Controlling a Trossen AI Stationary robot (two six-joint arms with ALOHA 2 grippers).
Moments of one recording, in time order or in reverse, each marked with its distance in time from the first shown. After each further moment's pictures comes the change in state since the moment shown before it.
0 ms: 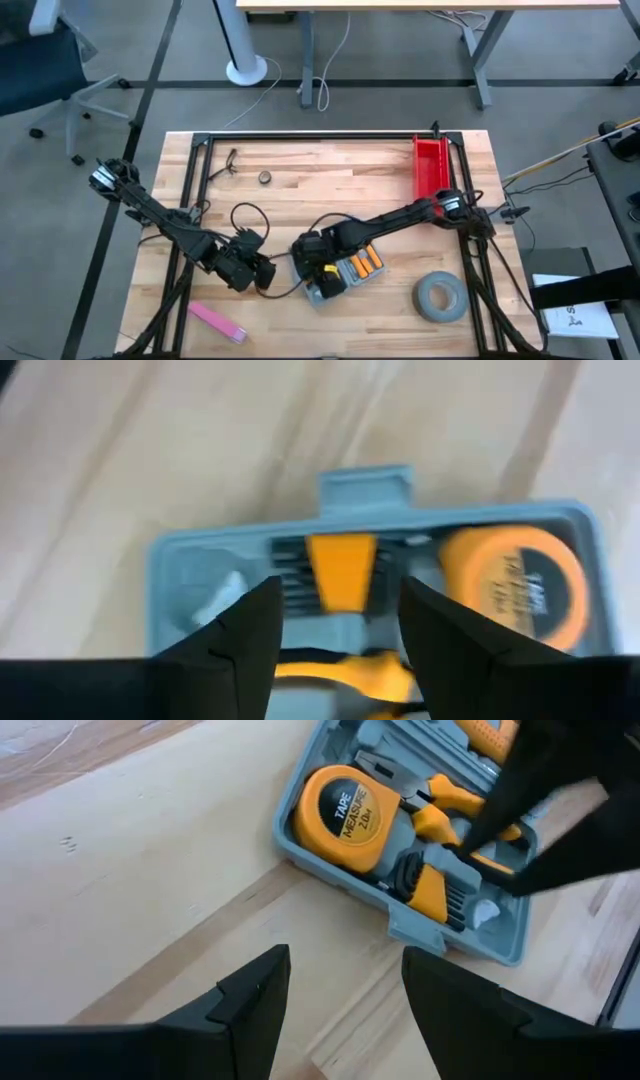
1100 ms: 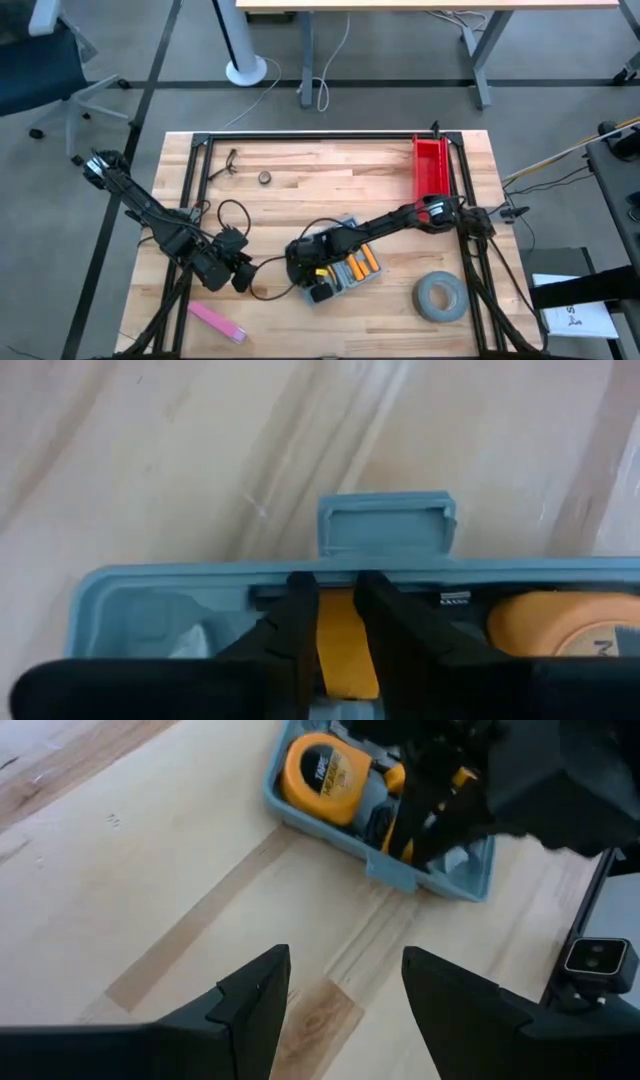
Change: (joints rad) left arm -0.106 -0.188 0.000 -0.185 0.025 0.023; right arm -0.020 0.161 0.000 0.160 -0.026 -0.020
